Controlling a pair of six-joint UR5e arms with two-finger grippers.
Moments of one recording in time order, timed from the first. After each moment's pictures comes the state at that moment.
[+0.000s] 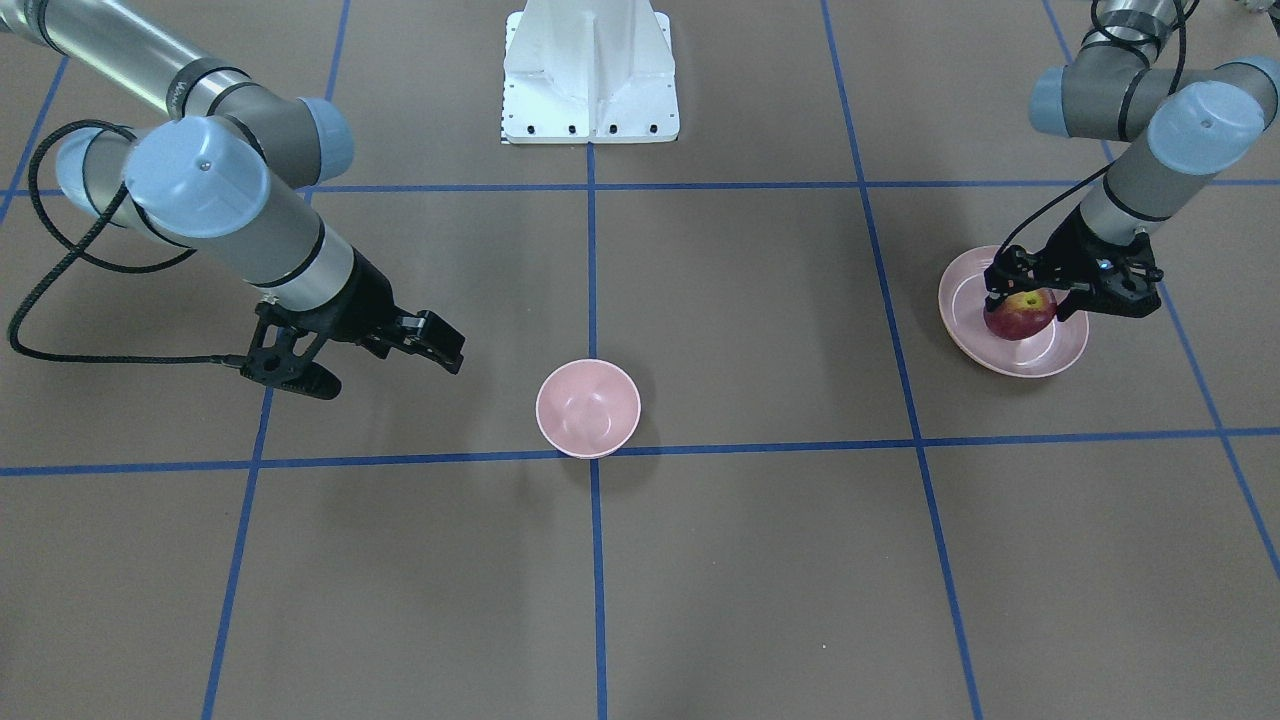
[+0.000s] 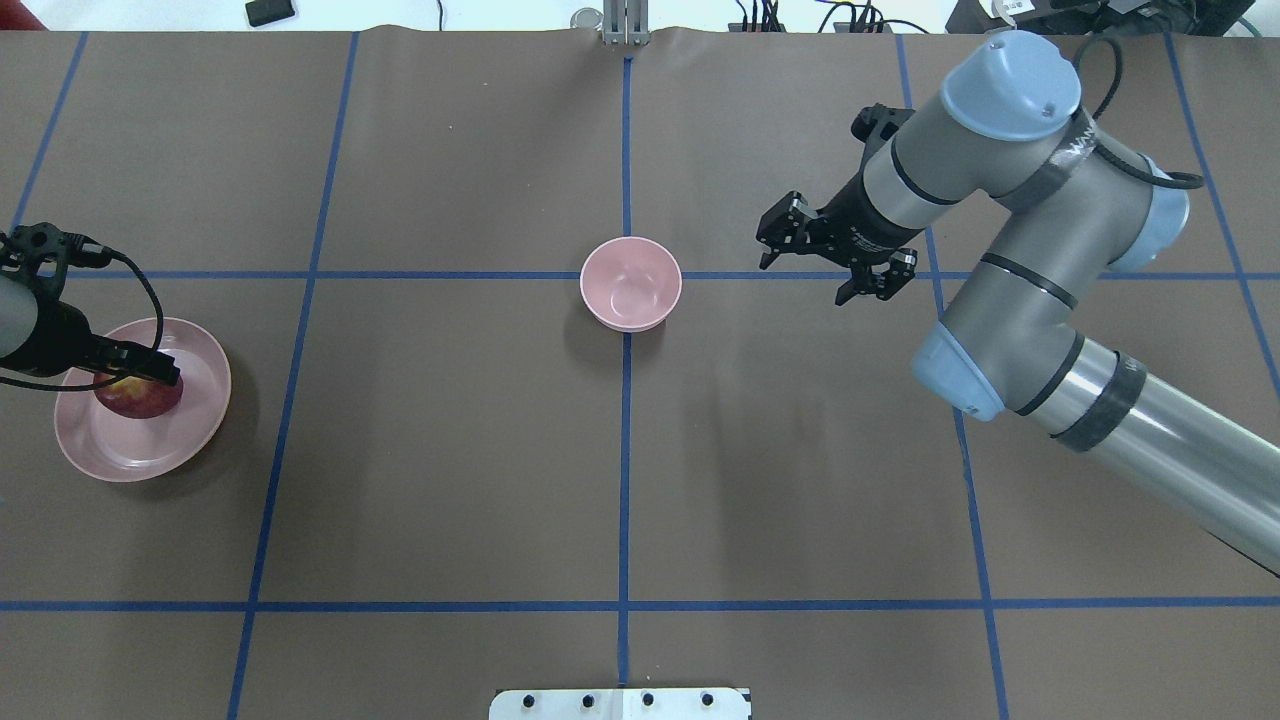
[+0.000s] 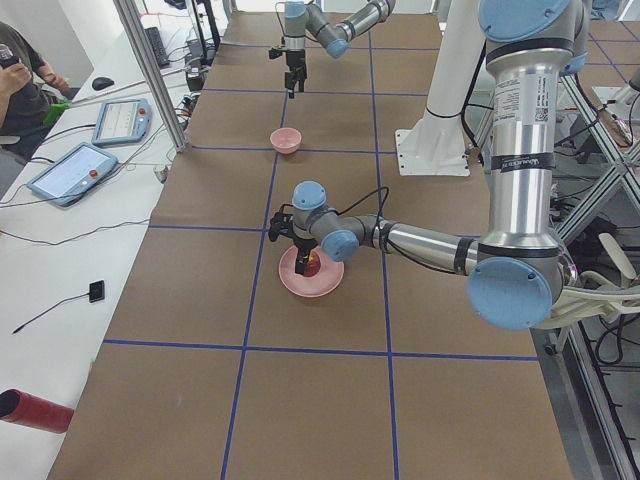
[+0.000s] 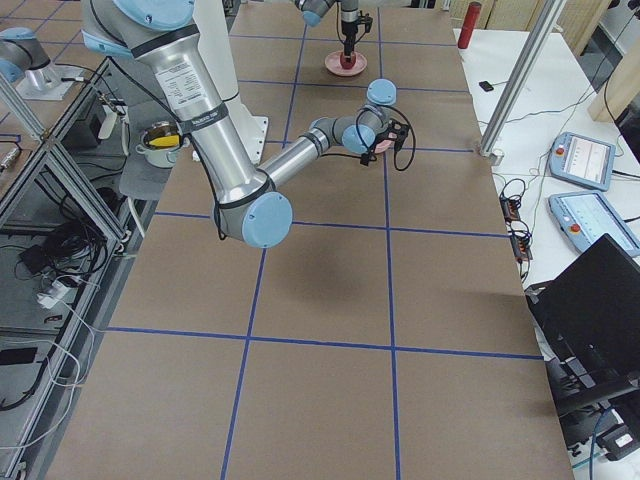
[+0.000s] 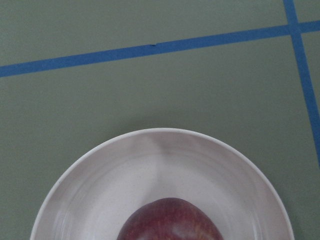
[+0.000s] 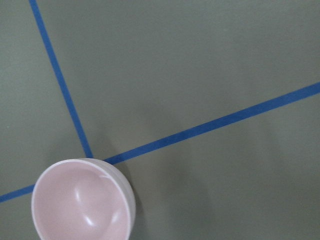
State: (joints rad) left arm -0.90 -1.53 -1.71 -2.14 -2.11 -0.74; right arm 0.81 -1.08 1.63 -1.24 2.23 1.43
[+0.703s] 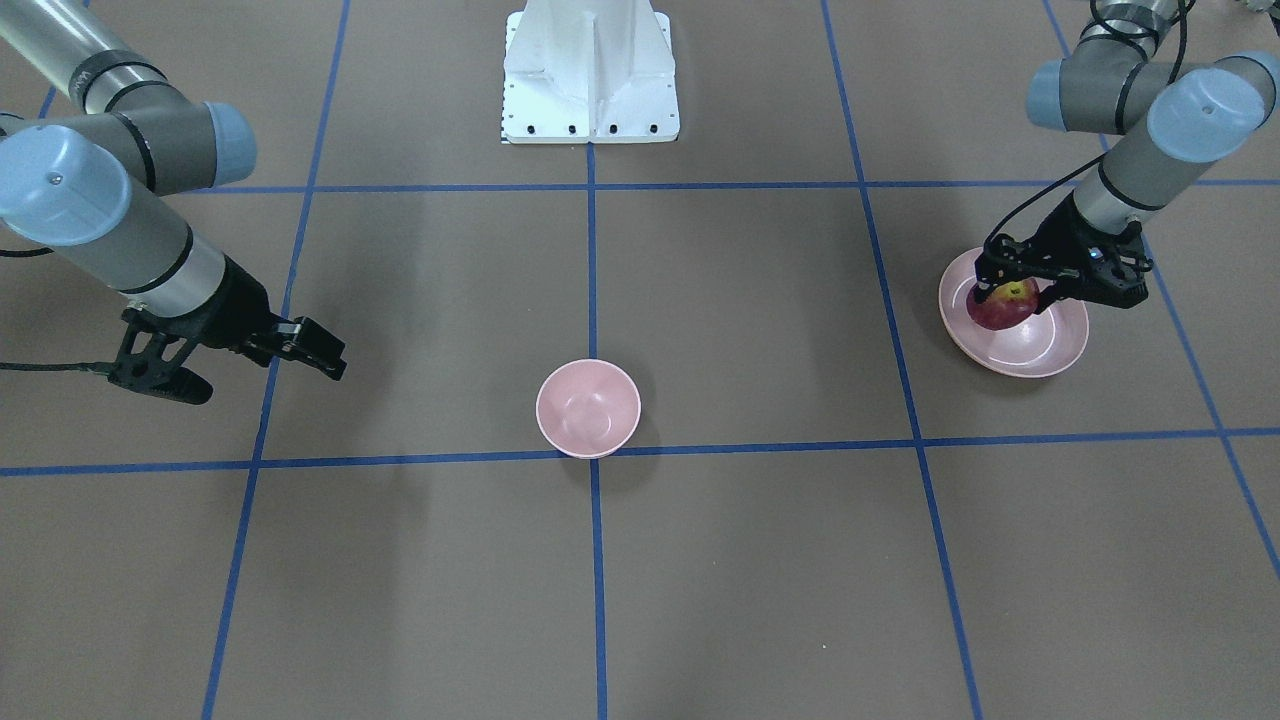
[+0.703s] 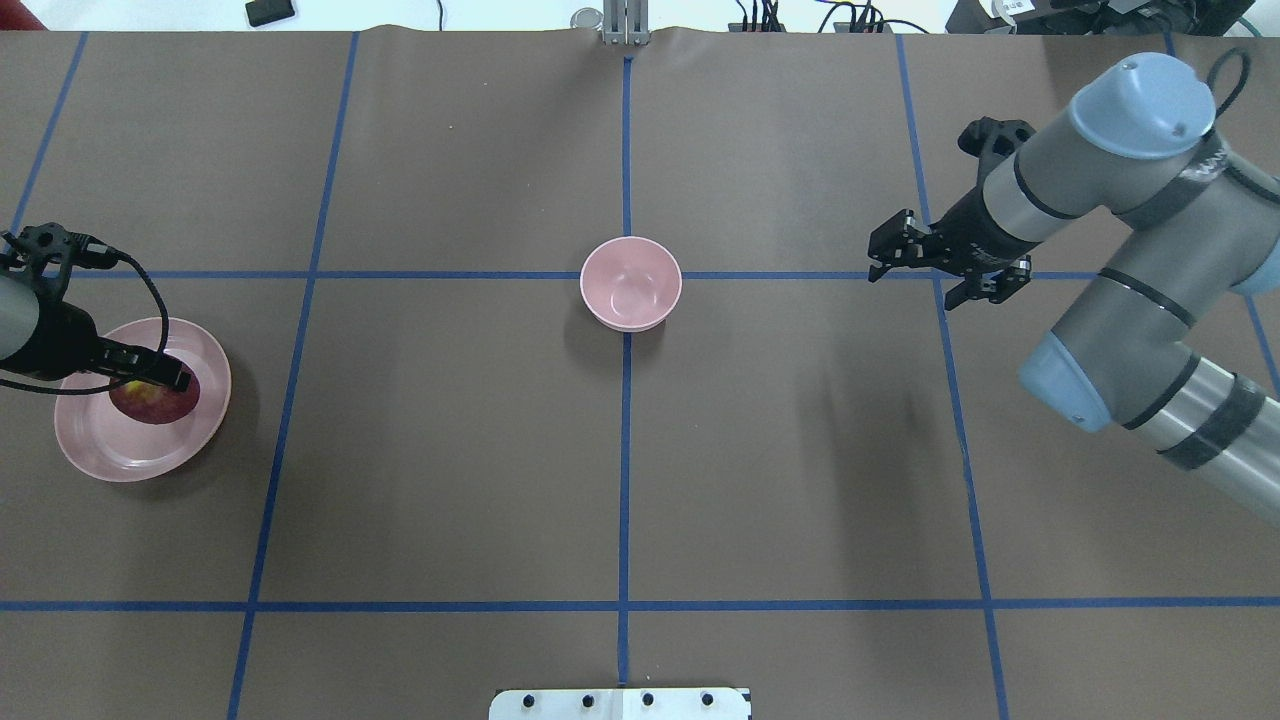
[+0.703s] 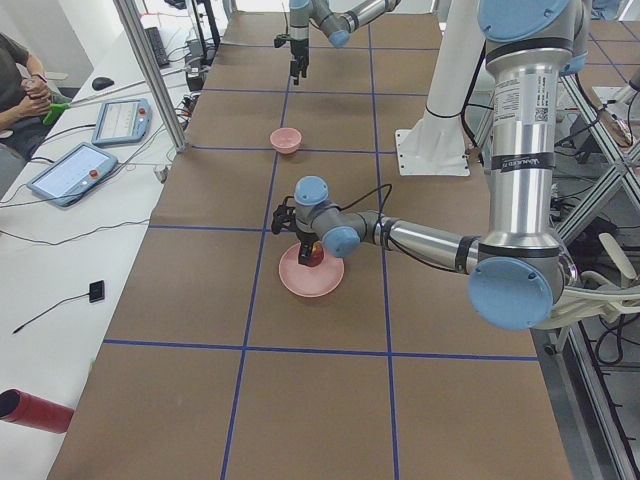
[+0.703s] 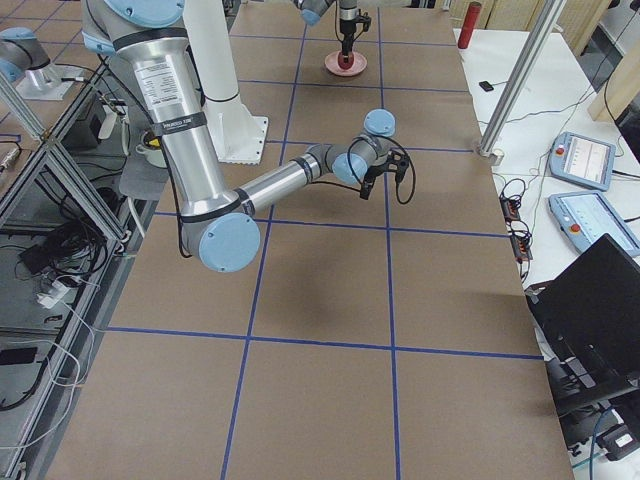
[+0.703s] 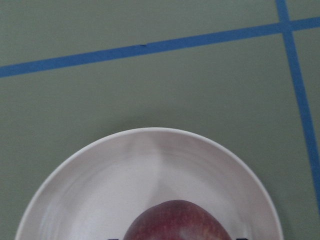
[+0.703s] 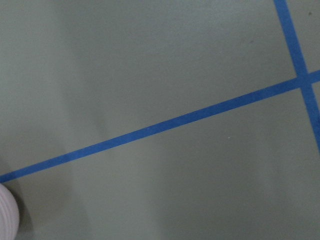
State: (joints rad) left arm -0.90 -1.54 -1.78 -2.15 -2.20 -0.75; right arm 0.91 -1.28 1.69 -1.24 2.23 1.21
